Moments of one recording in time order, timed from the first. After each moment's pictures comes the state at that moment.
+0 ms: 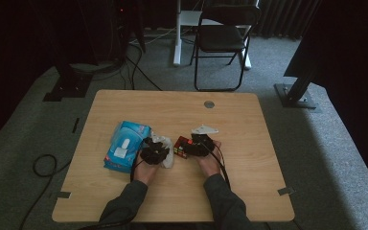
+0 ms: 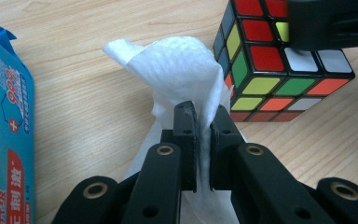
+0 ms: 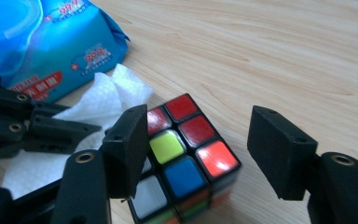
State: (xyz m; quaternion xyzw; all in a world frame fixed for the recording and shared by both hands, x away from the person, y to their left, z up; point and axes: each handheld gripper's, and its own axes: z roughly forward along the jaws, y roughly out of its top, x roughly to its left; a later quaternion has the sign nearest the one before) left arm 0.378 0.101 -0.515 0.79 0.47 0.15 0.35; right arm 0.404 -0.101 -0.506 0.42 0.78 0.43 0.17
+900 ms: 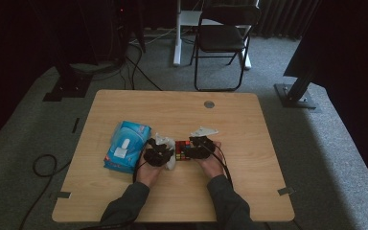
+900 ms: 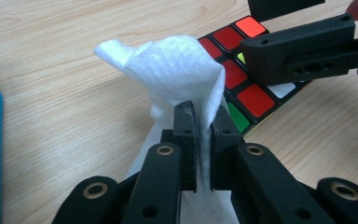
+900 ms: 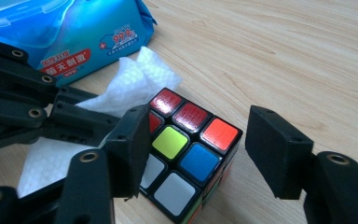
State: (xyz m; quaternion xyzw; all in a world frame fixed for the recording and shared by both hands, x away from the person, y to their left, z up) left arm 0.370 0.090 -0.509 0.80 0.45 0.14 0.37; right arm 0.398 -0.105 -0.504 0.38 0.81 0.43 0.15
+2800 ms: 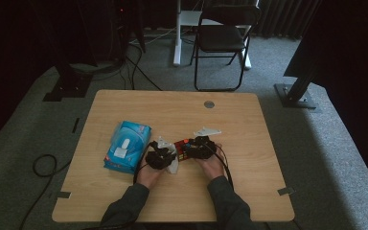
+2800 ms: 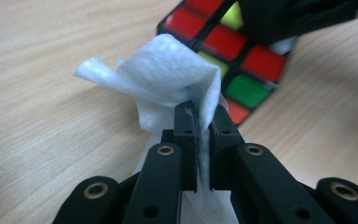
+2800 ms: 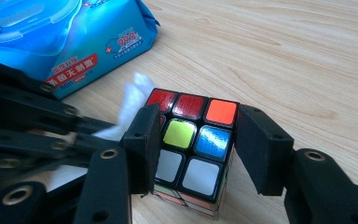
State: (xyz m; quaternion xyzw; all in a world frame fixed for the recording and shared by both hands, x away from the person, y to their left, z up) left arm 0.365 0.087 -0.519 0.82 0.41 0.12 0.38; right arm 0.397 -0.111 -0.506 0.40 0.80 0.44 0.11
